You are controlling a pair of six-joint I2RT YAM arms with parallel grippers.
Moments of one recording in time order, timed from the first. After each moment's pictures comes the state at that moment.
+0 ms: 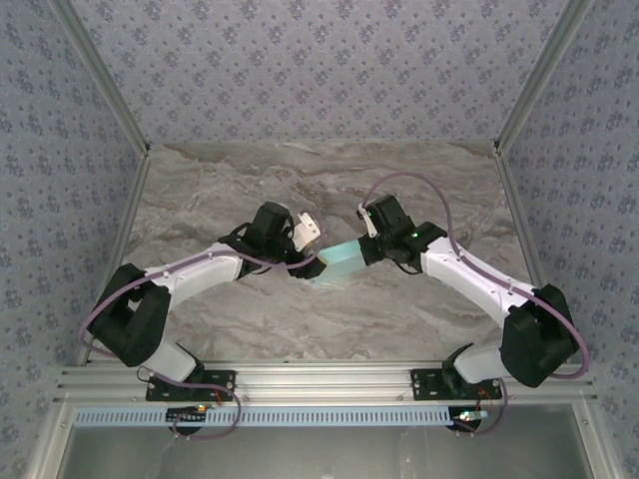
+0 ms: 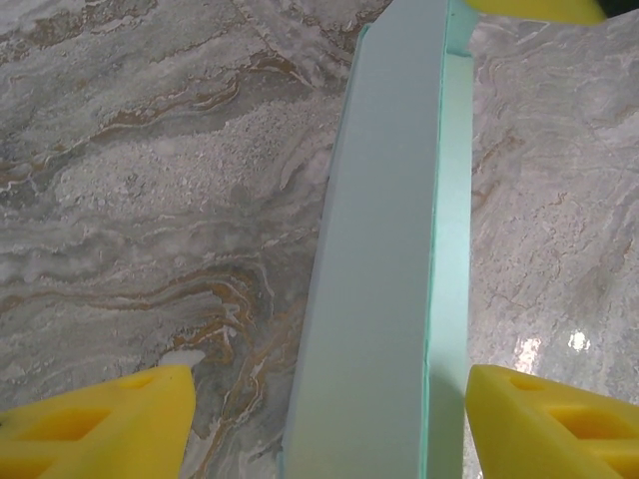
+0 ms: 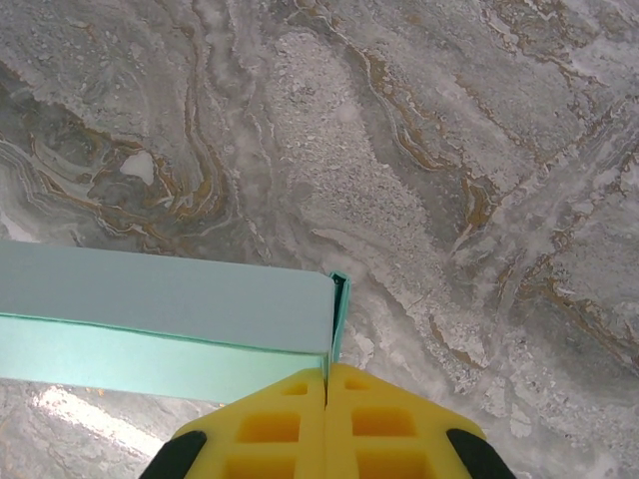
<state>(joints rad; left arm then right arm) -0.66 1.51 0.89 -0.13 0.38 0.23 0.61 1.38 1.01 -0.57 0.10 0.14</state>
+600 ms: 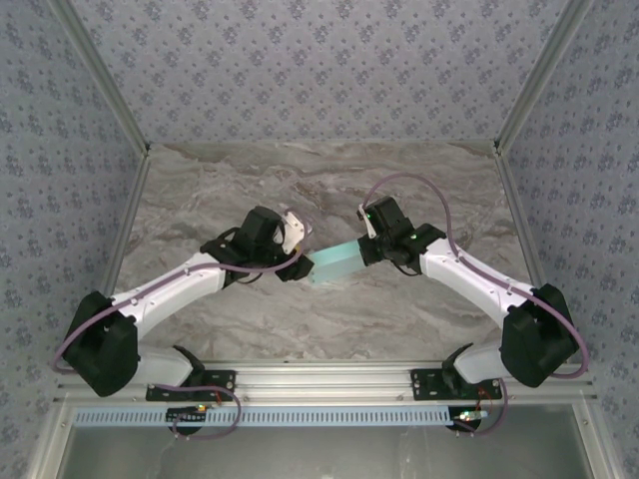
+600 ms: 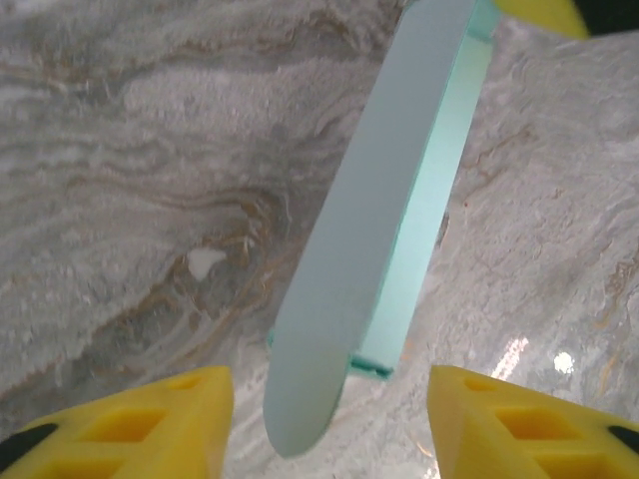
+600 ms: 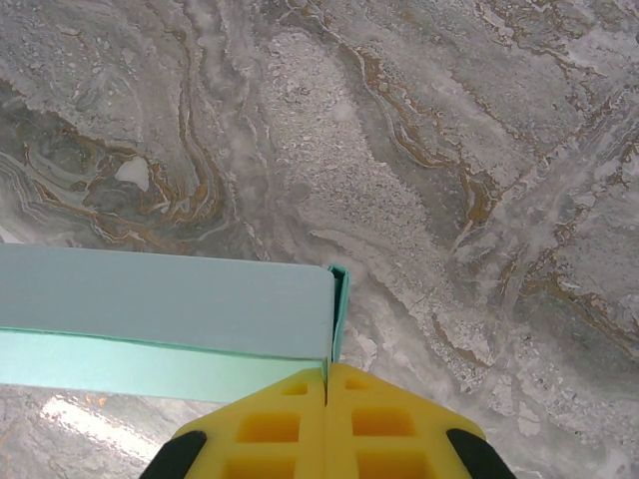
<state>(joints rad) -0.70 1.33 0.88 -0.36 0.23 0.05 0.61 1.38 0.99 -0.56 0.11 0.17</state>
